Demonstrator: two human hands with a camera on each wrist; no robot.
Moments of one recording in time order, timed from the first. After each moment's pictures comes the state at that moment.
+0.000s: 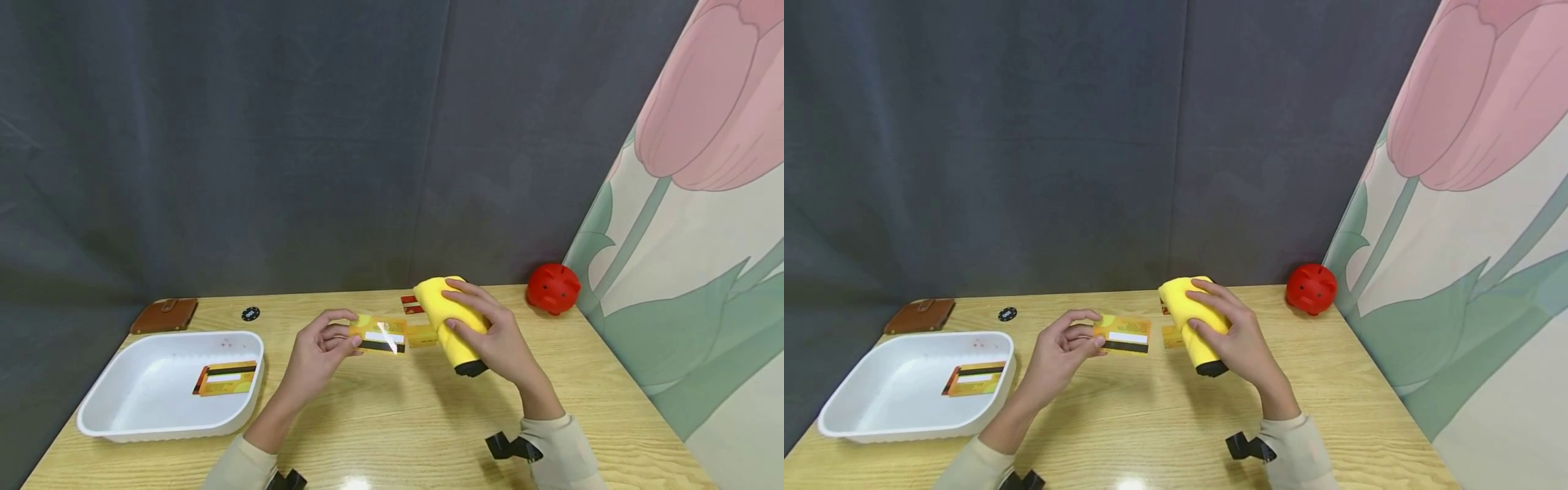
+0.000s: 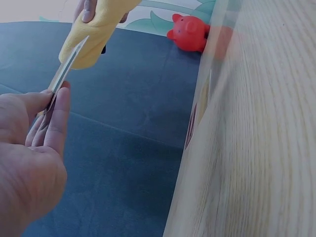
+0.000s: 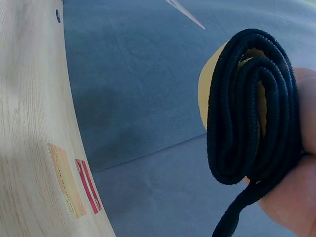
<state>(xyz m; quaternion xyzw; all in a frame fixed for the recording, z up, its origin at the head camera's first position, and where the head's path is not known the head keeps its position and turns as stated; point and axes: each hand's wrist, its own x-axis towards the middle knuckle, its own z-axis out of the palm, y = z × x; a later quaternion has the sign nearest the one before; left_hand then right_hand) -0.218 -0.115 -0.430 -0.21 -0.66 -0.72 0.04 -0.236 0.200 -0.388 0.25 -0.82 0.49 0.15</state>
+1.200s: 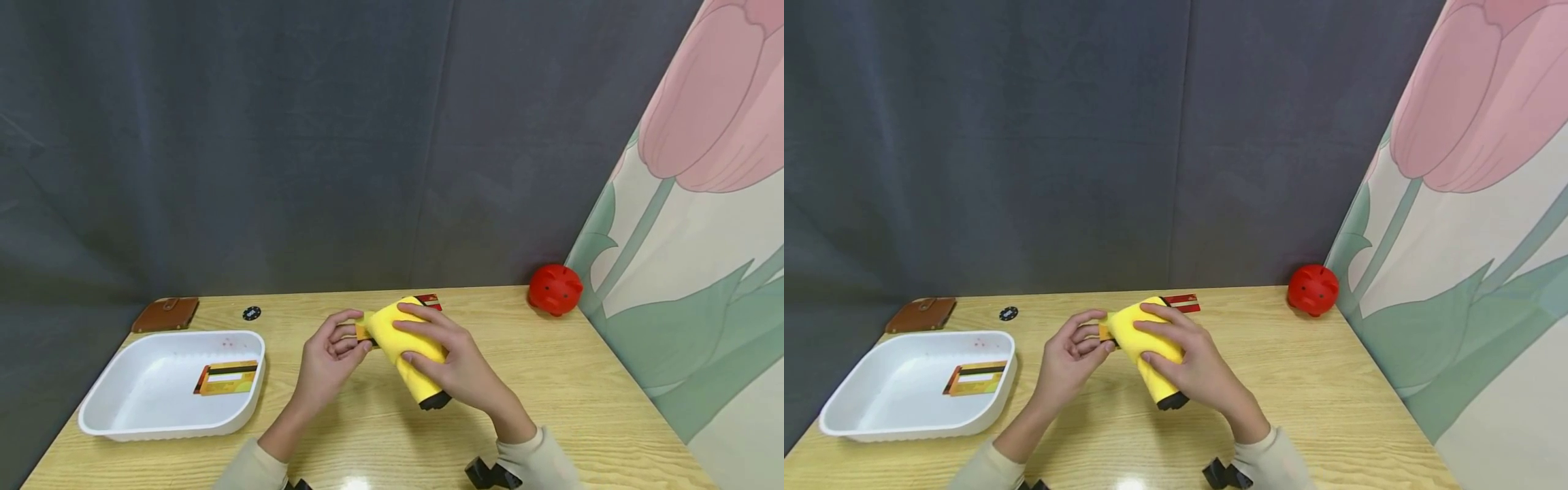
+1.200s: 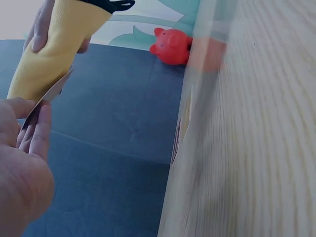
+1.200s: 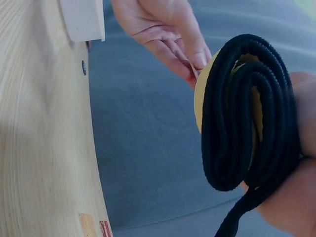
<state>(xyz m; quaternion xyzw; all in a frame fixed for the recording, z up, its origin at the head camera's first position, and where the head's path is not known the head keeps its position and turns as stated) -0.211 -0.096 -0.437 -0.20 -0.66 -0.71 0.11 -0.210 0.143 -0.392 0.36 -0.81 0.44 0.13</state>
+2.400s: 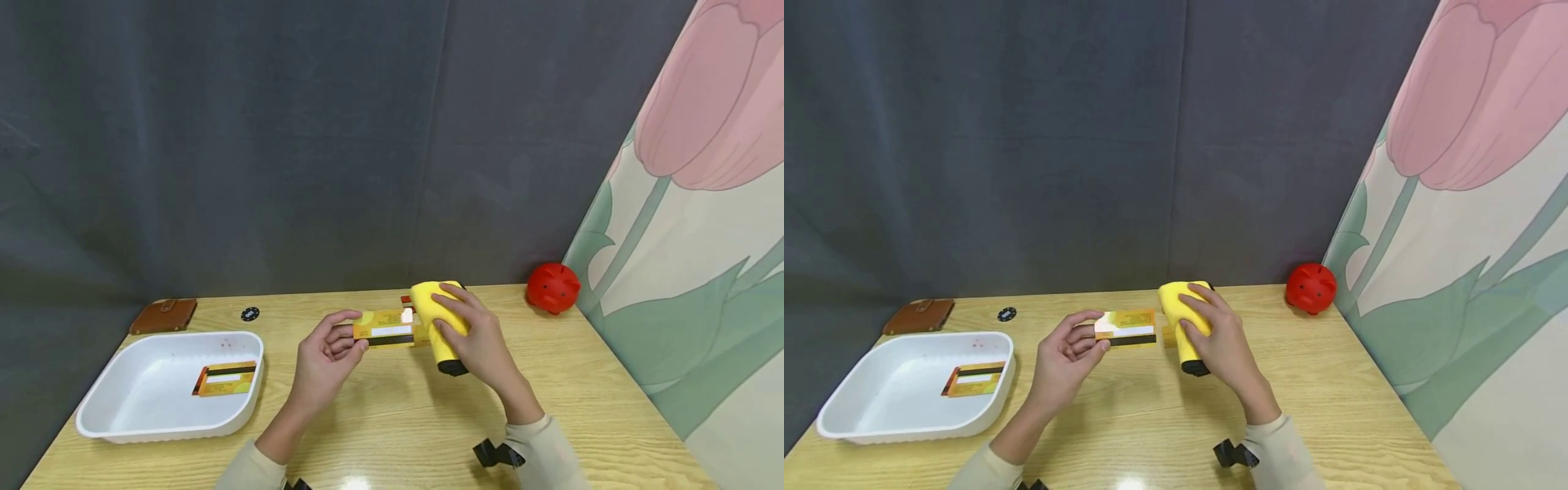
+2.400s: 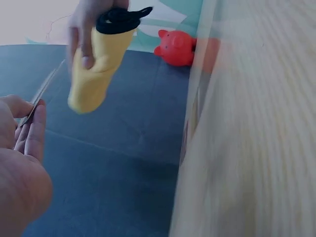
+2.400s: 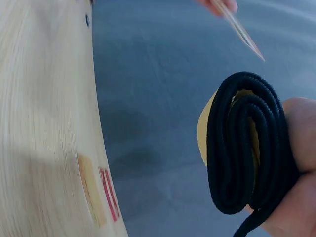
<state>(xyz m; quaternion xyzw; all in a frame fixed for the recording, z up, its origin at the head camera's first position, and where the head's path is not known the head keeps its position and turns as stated) -0.205 -0.095 -0.429 -0.20 -0.68 -0.69 0.14 -0.237 0.173 -0.398 0.22 -0.86 0.39 0.24</state>
